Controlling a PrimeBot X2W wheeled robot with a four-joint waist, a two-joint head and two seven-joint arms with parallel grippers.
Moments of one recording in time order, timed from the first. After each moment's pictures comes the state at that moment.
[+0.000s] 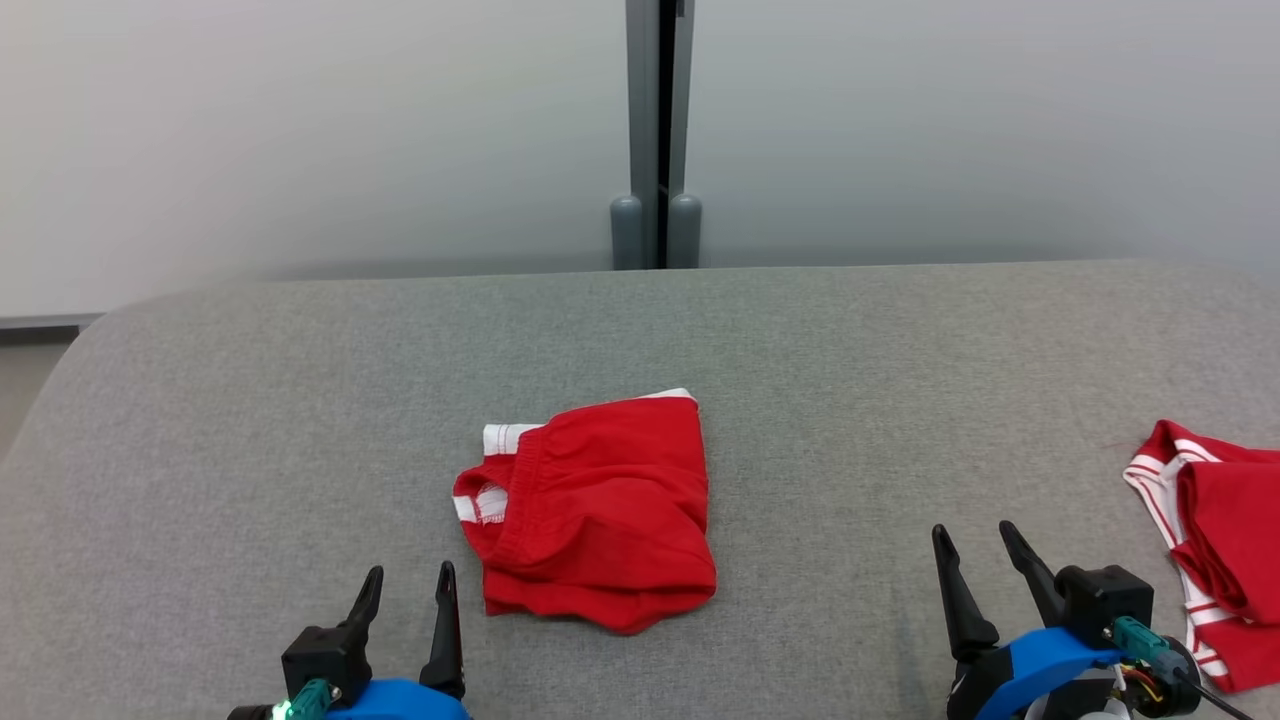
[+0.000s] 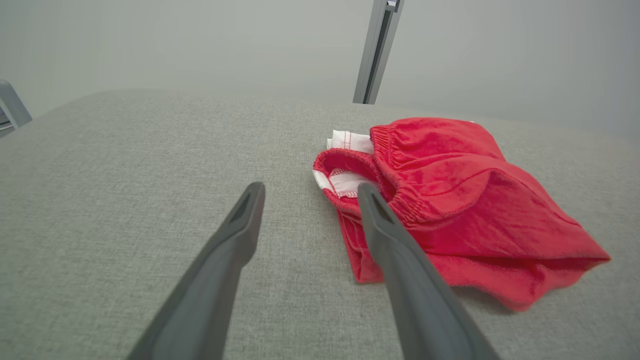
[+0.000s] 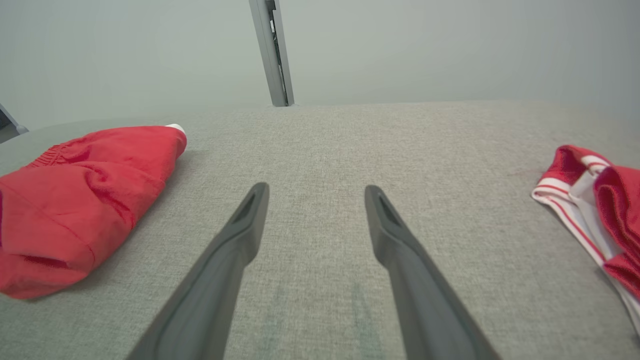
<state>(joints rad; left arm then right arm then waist) -0.07 0.05 -0.16 0.52 -0.23 -0.02 -0.26 -0.16 -0.05 0.00 0.55 0.12 0.13 -0.26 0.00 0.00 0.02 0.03</state>
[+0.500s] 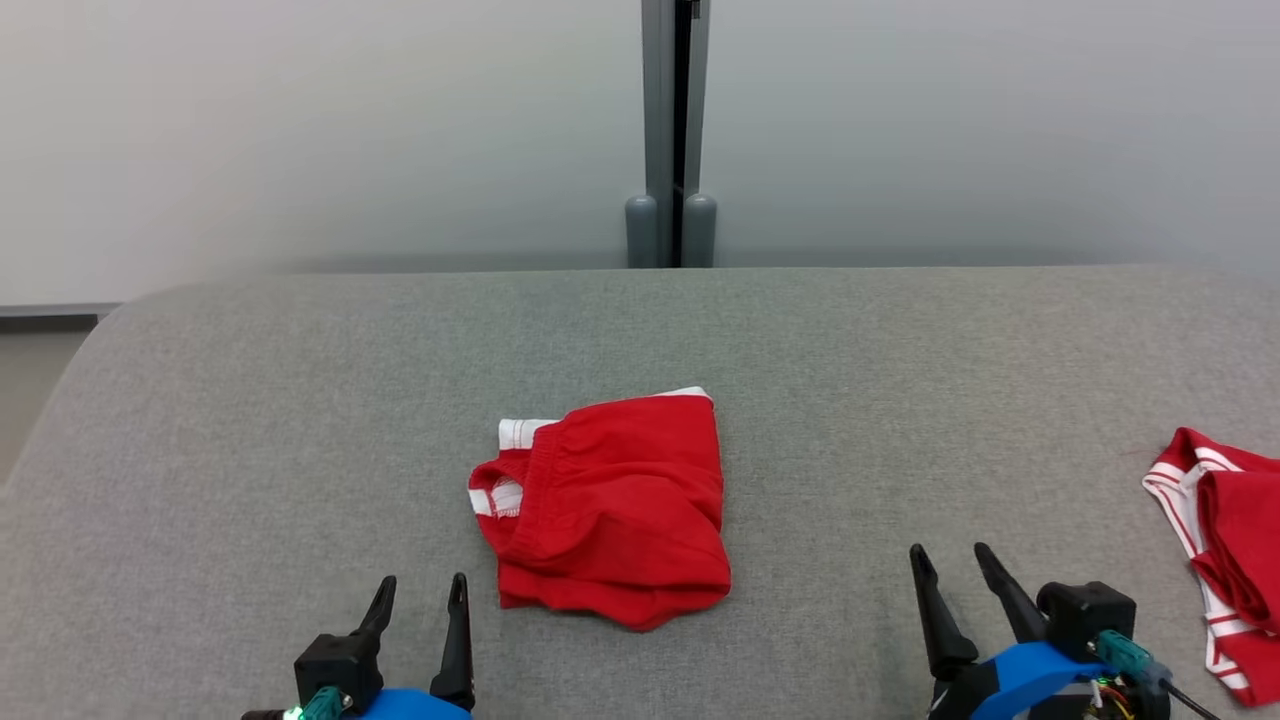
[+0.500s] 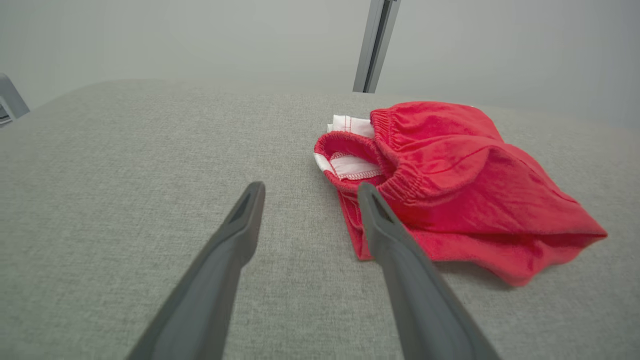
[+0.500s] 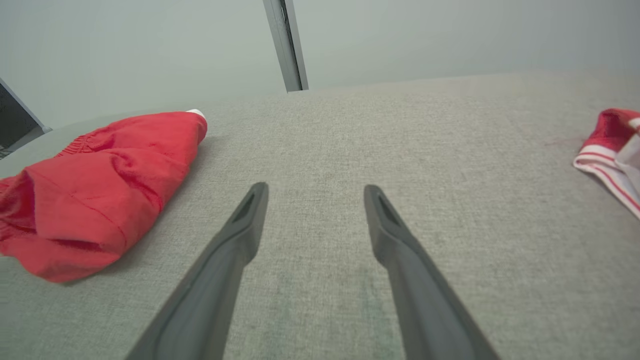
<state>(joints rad) -0.06 0.05 -0.17 0.53 -0.22 -0.03 -0.26 -0.14 -0.05 0.05 0.57 0.20 0.13 -0.26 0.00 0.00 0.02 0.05</state>
